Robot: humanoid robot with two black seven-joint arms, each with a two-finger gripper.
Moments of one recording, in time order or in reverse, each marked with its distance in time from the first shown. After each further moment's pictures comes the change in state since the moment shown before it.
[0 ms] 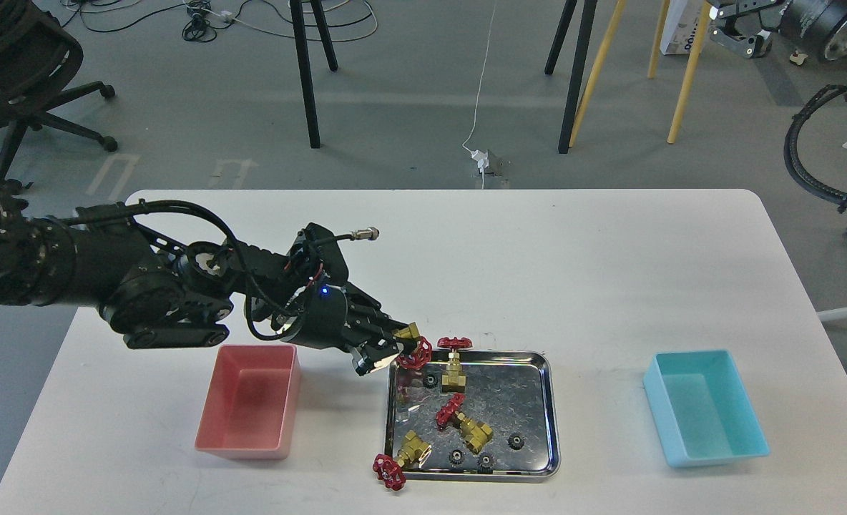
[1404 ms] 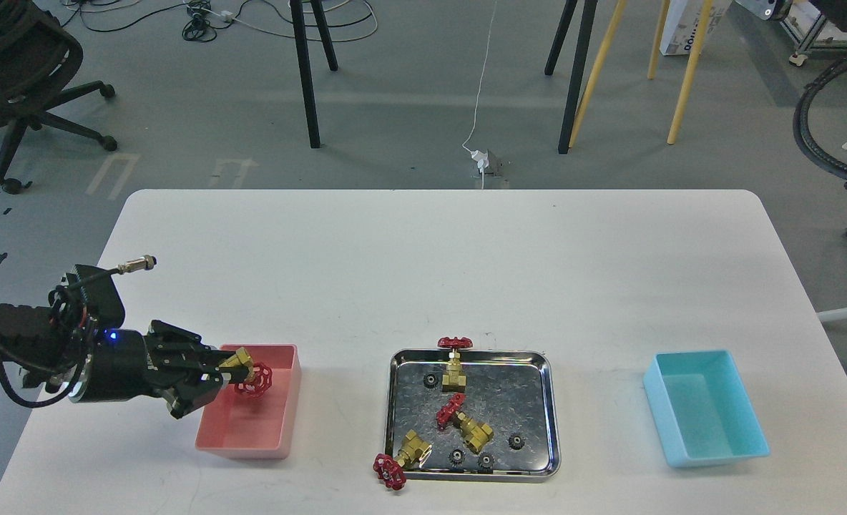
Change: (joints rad) left arm 0.223 0.646 -0.171 -0.226 0.381 0.000 0.000; right arm -0.009 0.002 0.126 0.001 0.000 0.000 -0.002
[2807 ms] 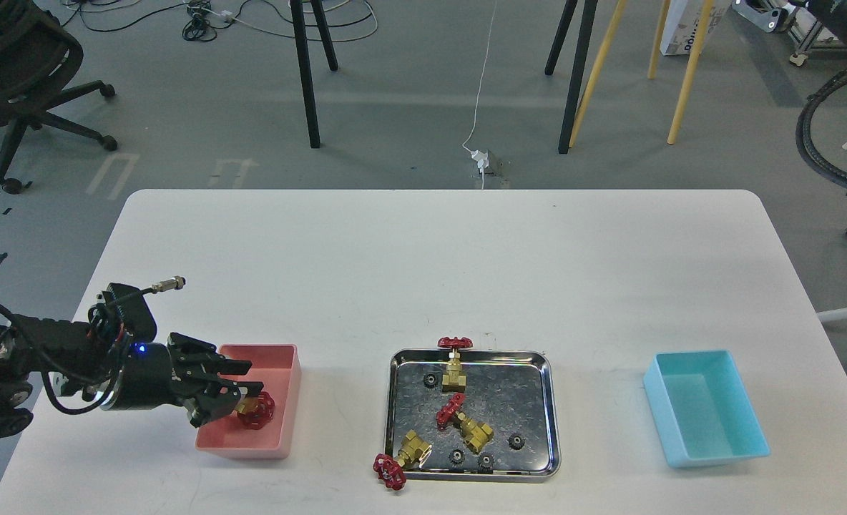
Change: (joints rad) left arm 0.127 -0.104 -0.081 0.135 -0.008 0.017 0.000; right arm -0.029 -0.008 0.014 -0.003 0.000 0.000 -0.002
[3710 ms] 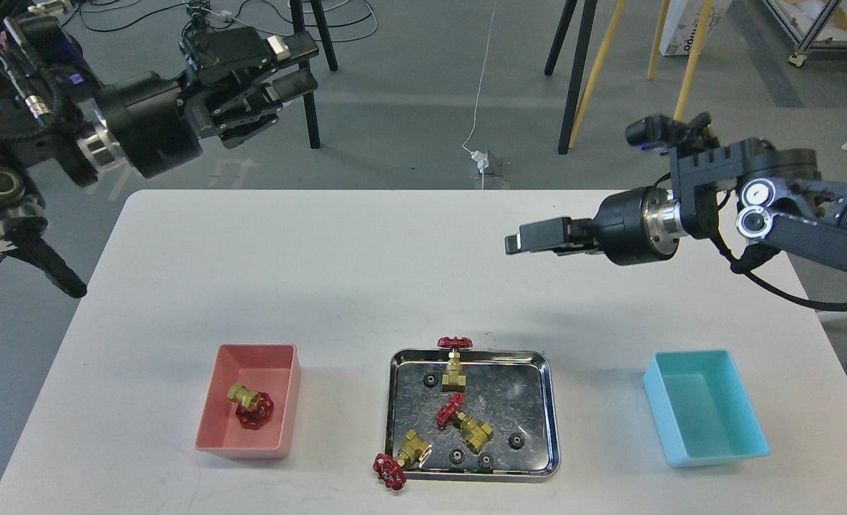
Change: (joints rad) left arm 0.003 0.030 -0.846 -0.171 -1.136 -0.575 0.000; right arm 0.164 0.013 -0.756 0.757 -1.154 0.000 0.005
